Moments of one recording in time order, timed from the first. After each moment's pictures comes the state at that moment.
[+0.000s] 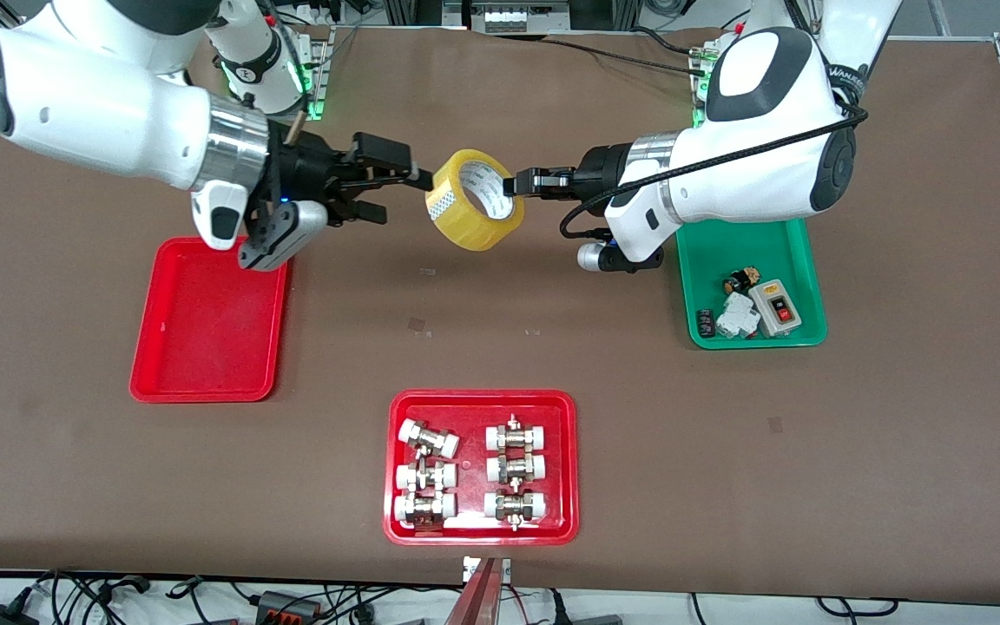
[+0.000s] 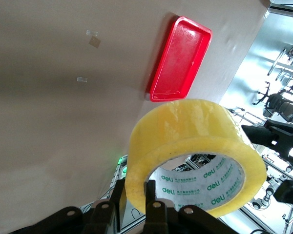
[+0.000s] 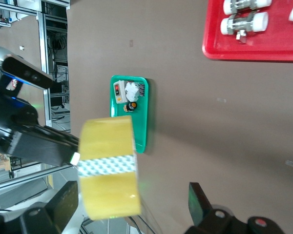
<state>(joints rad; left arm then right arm) -0.25 0.33 -0.27 -1.45 -0.86 1.81 -0.53 0.43 0.25 -0.01 -1.42 0.79 1.82 0.15</state>
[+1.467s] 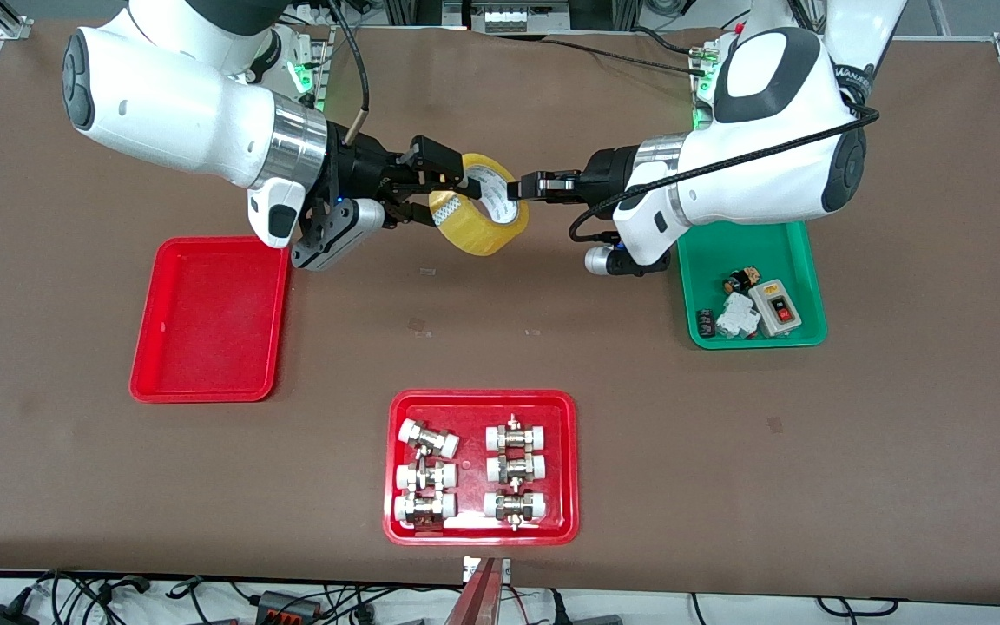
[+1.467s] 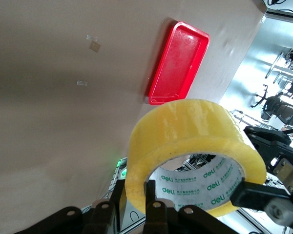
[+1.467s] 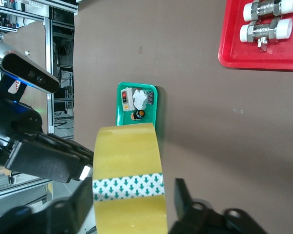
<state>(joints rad) -0.25 0.33 -0.26 -1.45 -0.86 1.81 -0.53 0.50 0.28 -0.01 -1.41 0.79 1.92 0.16</state>
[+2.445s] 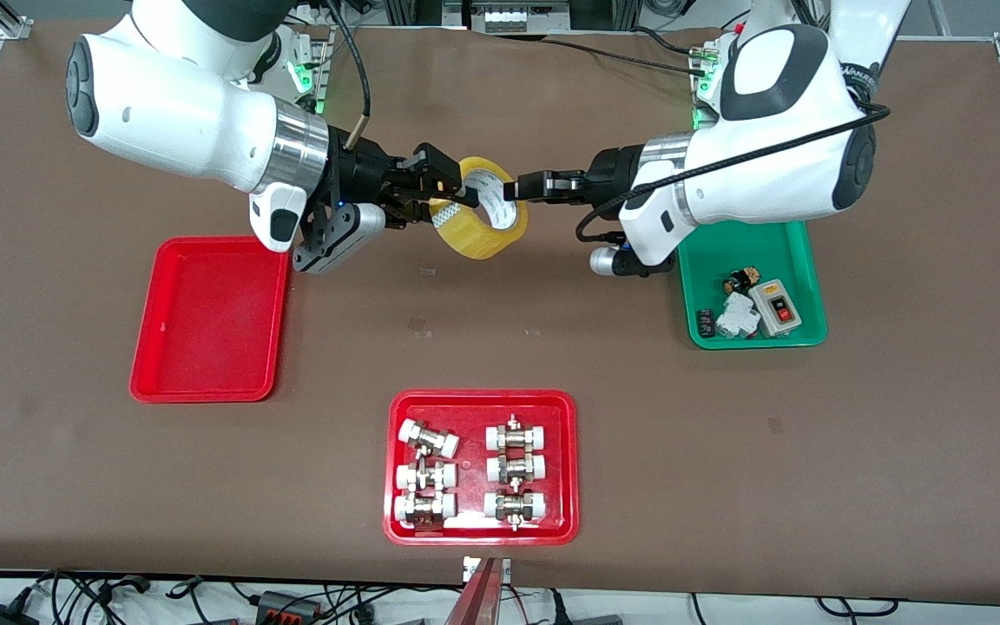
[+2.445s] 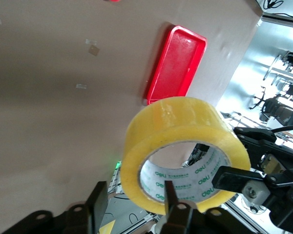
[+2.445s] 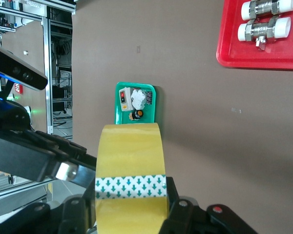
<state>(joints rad) -0.23 0.33 -0.26 -1.43 -0.82 1.79 -0.53 0.50 0.29 -0.01 -1.41 0.80 1.92 0.16</state>
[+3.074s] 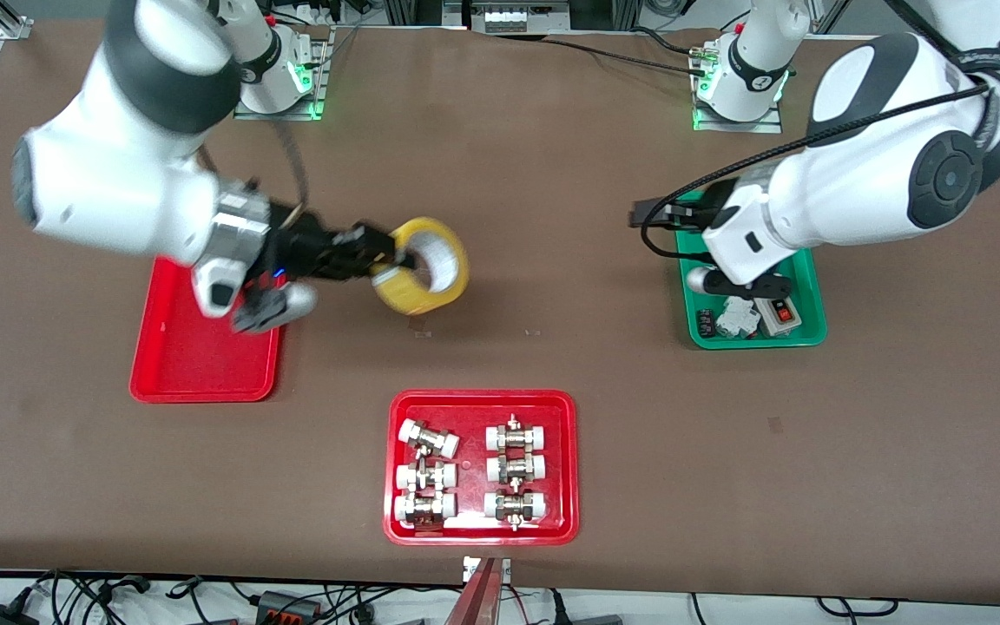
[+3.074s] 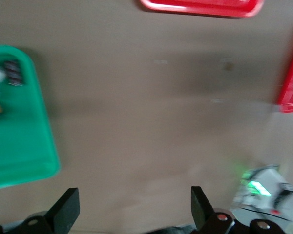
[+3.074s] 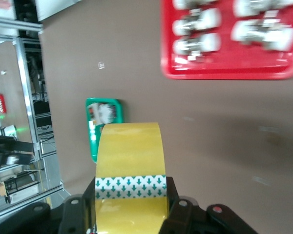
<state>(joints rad) -0.09 0.30 -0.25 -1.43 -0.29 1.49 -0.28 0.31 0.38 -0.04 -1.43 0.79 1.82 0.09</state>
